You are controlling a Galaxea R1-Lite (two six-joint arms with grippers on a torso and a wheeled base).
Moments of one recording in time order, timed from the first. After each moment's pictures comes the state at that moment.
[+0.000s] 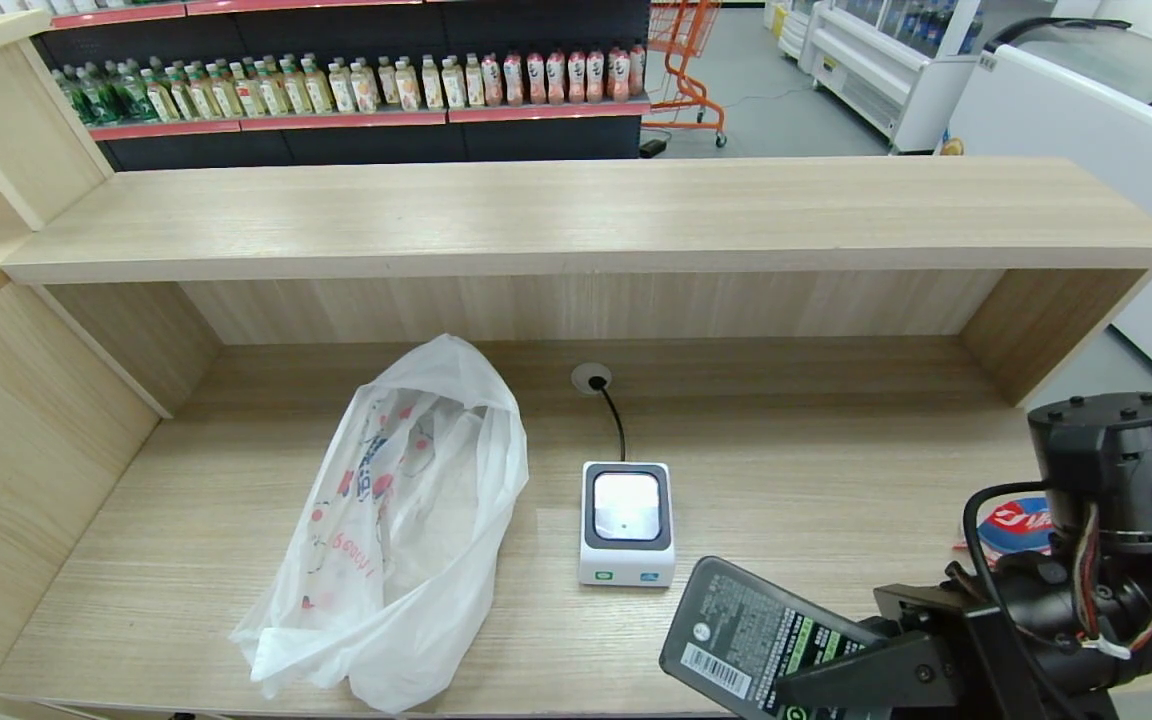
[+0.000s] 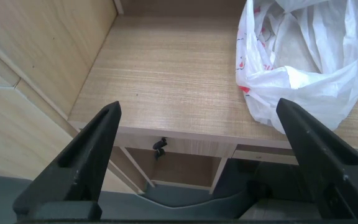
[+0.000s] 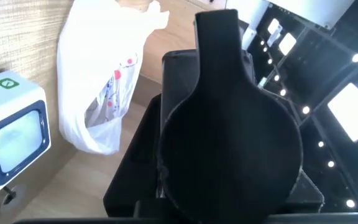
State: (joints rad) left arm 0.00 0.00 0.00 0.05 0.13 0.02; right arm 0.49 1.48 -0.53 -0.40 1.03 -2.78
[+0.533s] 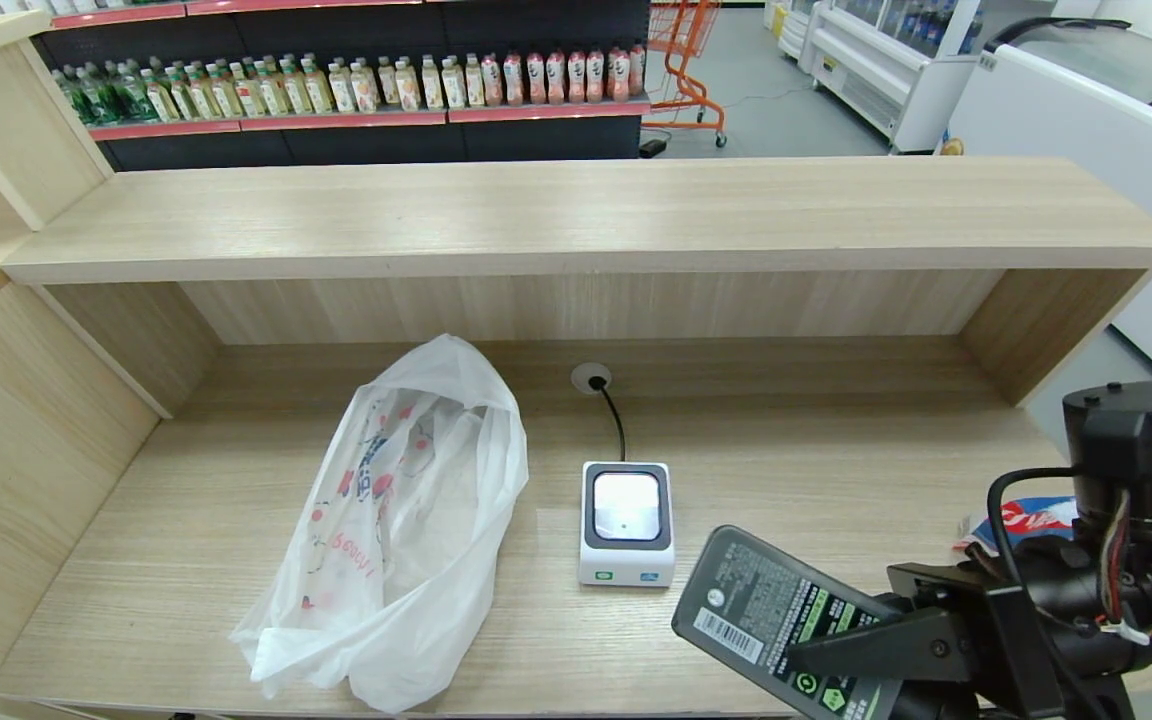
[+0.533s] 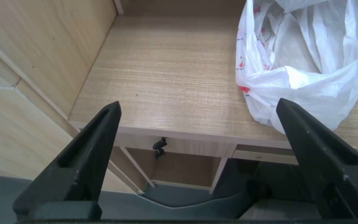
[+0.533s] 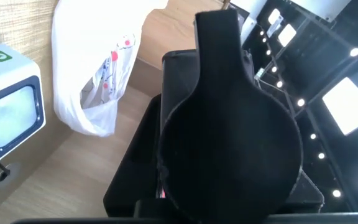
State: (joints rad) left arm 0.00 0.00 0.00 0.05 0.13 0.02; right arm 0.46 1.45 -0.53 -0.45 1.03 -2.78
